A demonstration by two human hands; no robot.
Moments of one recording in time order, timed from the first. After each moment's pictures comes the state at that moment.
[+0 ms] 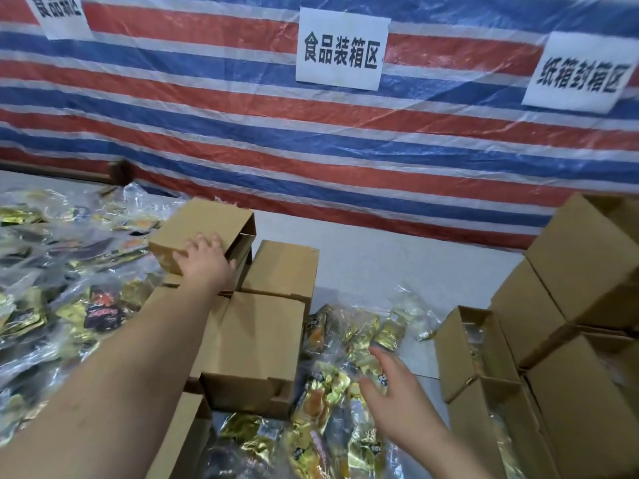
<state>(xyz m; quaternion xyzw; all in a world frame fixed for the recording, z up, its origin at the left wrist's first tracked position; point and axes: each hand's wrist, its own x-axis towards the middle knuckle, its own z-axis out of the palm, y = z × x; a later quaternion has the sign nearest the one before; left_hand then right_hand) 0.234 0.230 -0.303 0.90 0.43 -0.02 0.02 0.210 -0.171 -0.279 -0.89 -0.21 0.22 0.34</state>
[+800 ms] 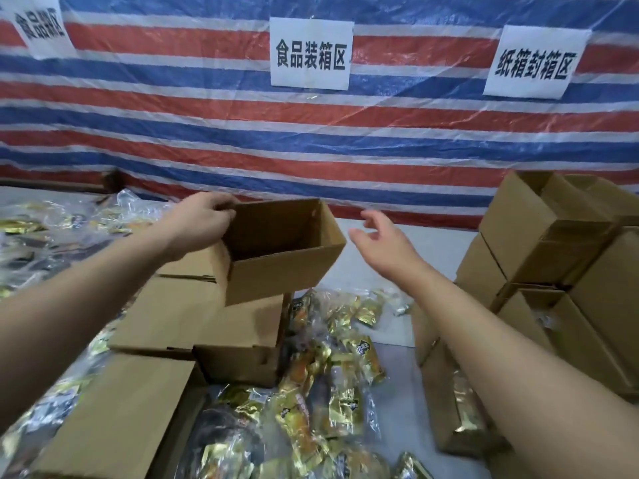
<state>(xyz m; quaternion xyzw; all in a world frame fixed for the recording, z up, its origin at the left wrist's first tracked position) 0.140 0.082 -0.104 0.89 0.24 0.14 0.36 0.273 -0.157 -0.138 -0.87 -0.23 0.07 0.44</state>
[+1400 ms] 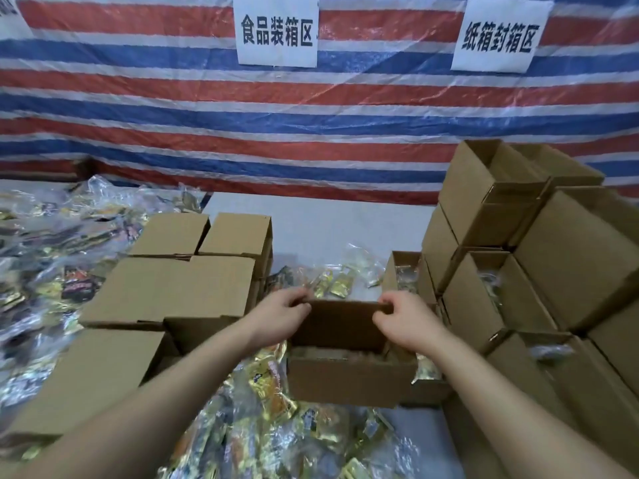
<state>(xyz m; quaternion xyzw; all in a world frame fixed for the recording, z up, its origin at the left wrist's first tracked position) 0.128 -0.090 -0.224 0.86 0.12 -0.07 0.48 0.233 -0.309 -0.223 -0.93 -0.20 0.16 0.26</state>
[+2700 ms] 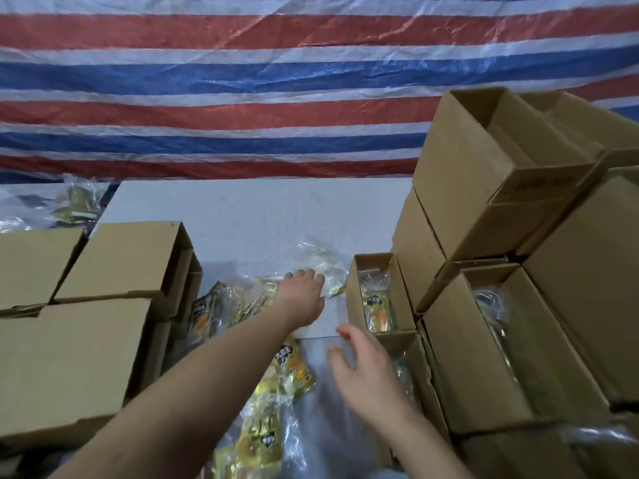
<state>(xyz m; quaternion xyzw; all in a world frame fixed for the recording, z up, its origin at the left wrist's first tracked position) 0.418 -0.130 -0.402 0.99 -0.03 -0.10 0.01 0.314 -0.305 -0.336 -0.90 -0.10 0.17 0.39</state>
